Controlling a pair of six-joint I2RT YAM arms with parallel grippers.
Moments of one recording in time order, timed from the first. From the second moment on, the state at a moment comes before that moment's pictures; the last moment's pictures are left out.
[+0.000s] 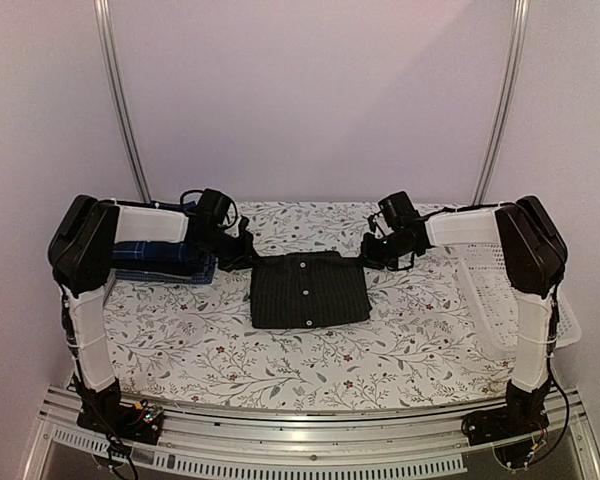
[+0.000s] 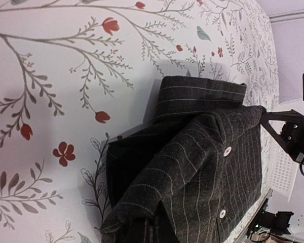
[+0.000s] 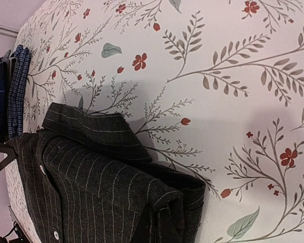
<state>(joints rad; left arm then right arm) -0.41 2.02 1.34 -0.28 0.46 -0.59 0.49 2.07 1.40 -0.24 -0.26 0.59</state>
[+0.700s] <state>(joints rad) -0.47 1.79 1.22 -0.28 0.38 -0.58 0.59 1.78 1.30 -0.25 -0.23 0.53</state>
